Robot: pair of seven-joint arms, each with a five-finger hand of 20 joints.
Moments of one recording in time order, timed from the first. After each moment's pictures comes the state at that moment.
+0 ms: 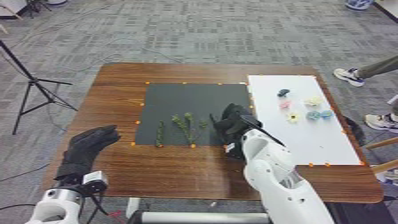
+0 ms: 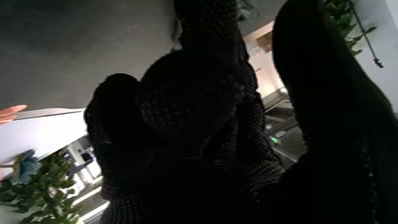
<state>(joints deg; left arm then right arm) 129.5 -59.1 -96.9 -117.9 52.4 11.3 10.6 -89.0 -76.4 66.9 -103.0 -134.6 -10.6 25.2</state>
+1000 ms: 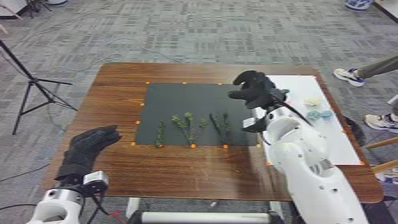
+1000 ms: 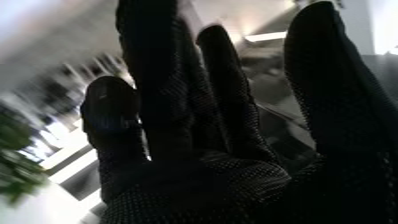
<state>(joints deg) 129.5 -59.2 -96.7 -117.9 52.5 11.3 10.7 -86.6 -70.7 75.7 -110.0 -131.9 -8.2 13.6</state>
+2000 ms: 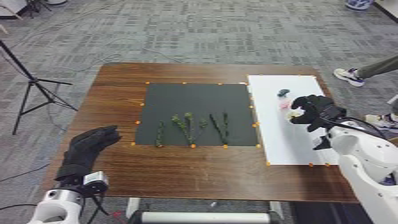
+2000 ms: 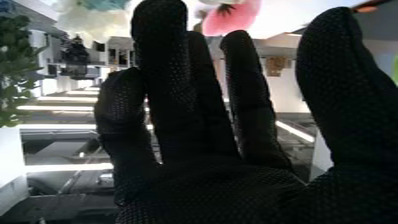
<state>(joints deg) 129.6 -59.2 -96.6 -117.9 52.5 11.3 11.0 -95.0 -48.3 85.8 -100.3 -143.2 -8.9 2.5</state>
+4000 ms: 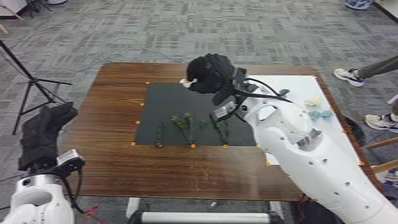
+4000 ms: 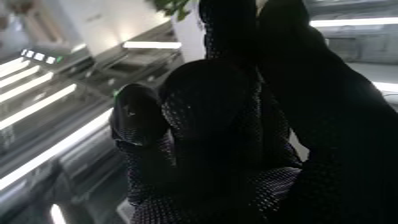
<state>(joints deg) 125.3 -54.0 -97.4 -116.7 48.9 30.8 20.8 -66.4 -61.0 51.7 -104.8 -127.6 0.1 -4.2</state>
